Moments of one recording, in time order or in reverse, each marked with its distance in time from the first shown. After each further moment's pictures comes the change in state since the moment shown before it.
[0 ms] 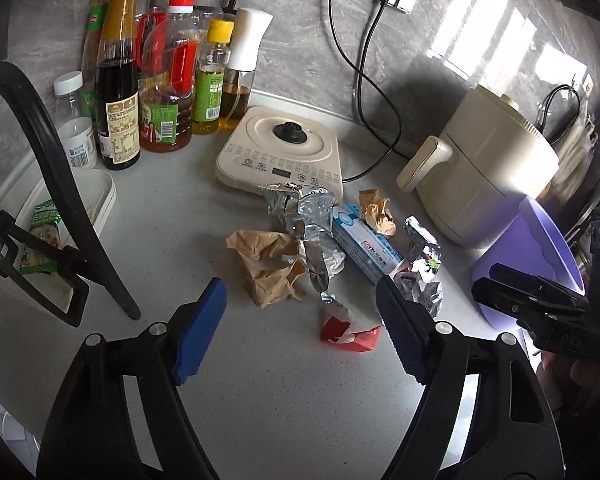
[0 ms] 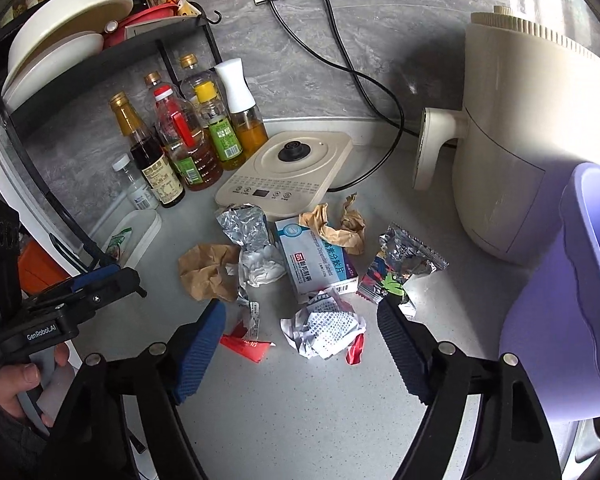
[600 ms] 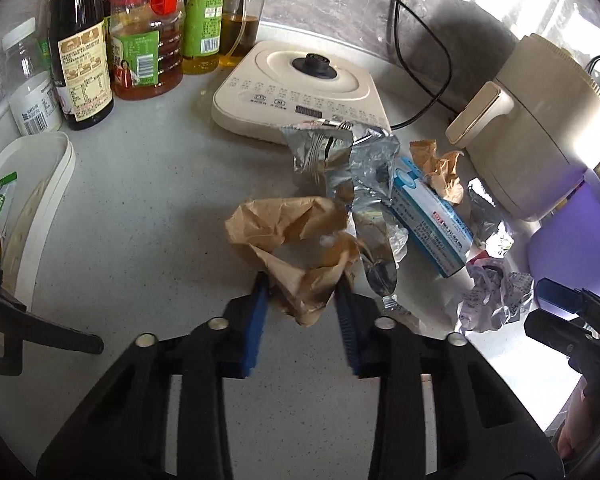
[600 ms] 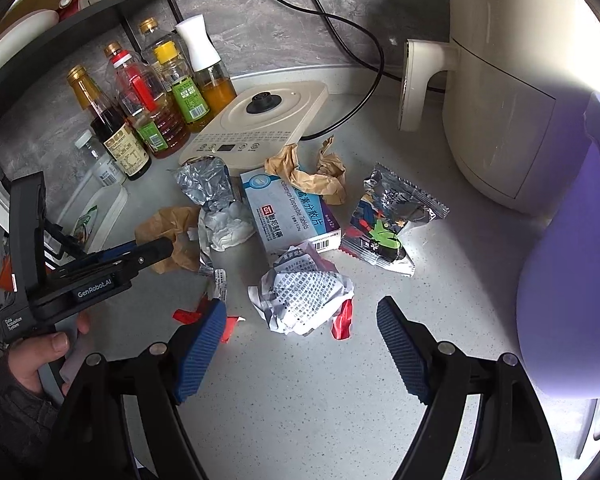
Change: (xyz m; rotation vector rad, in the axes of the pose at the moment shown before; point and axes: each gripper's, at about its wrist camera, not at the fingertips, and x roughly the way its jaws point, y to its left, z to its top) left arm 0.097 0.021 0.001 0.004 0.180 0.051; right arm 0.048 -0.011 -0.017 0.054 0.120 -0.049
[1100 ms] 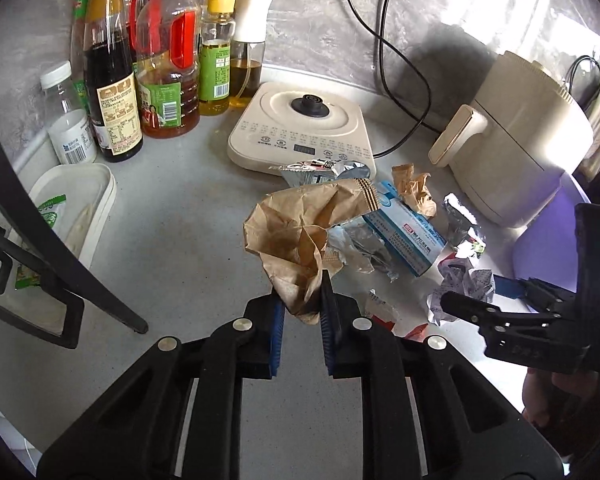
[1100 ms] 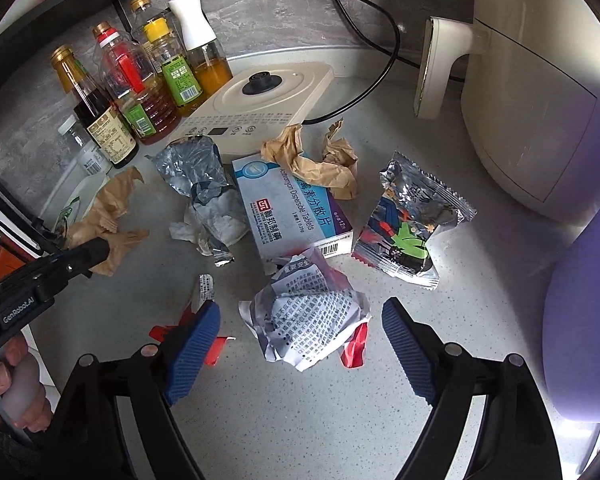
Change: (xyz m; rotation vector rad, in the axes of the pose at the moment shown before) left arm -0.063 -0.012 -0.009 0.041 -0.121 0.038; right arm 0.039 0.005 0.007 -0.029 0.038 -0.026
